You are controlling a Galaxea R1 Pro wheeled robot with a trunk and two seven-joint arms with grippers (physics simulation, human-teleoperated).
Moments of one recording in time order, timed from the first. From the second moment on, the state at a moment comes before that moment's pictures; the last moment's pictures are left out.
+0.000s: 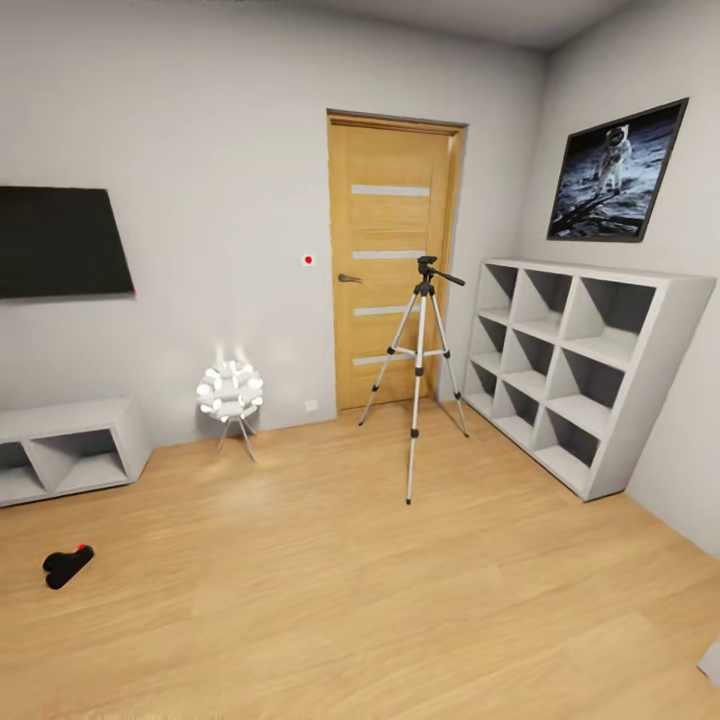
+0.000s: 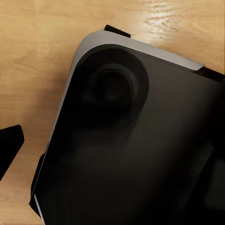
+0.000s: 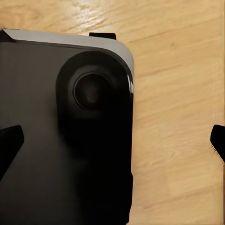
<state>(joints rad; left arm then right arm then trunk) 0.00 0.00 0.01 -0.07 0.36 -0.05 0.02 0.00 -0.01 0.01 -0.06 0.02 -0.08 -0.08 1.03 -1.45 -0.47</state>
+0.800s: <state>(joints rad) 0.00 0.00 0.01 -0.07 0.36 -0.05 0.02 0.00 -0.01 0.01 -0.06 0.02 -0.08 -0.08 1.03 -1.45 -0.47</state>
